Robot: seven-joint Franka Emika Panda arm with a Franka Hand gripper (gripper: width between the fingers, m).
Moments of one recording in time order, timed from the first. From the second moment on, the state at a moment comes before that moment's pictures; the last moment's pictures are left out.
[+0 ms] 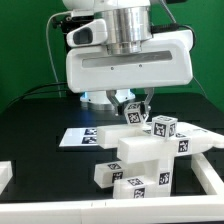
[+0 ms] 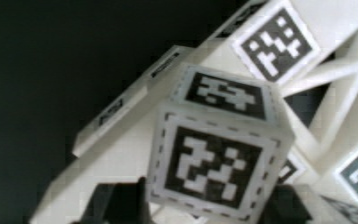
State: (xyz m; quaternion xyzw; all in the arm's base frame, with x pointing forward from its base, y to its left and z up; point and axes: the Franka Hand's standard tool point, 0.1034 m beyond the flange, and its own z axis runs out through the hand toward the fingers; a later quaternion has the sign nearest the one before) arm 0.557 0.025 0.125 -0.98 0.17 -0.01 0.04
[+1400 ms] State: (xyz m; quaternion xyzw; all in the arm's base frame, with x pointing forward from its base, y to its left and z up) arm 0.558 0.038 0.139 -0.98 0.16 -0.03 0.05
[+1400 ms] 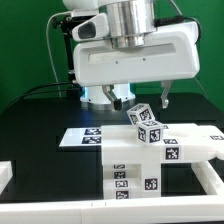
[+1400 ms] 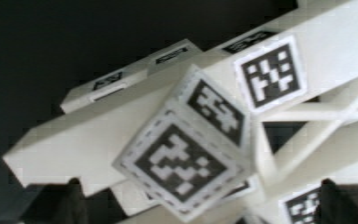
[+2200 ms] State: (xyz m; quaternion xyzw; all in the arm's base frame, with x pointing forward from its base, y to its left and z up) arm 0.548 0.045 0.127 -1.00 -0.07 -0.03 0.04
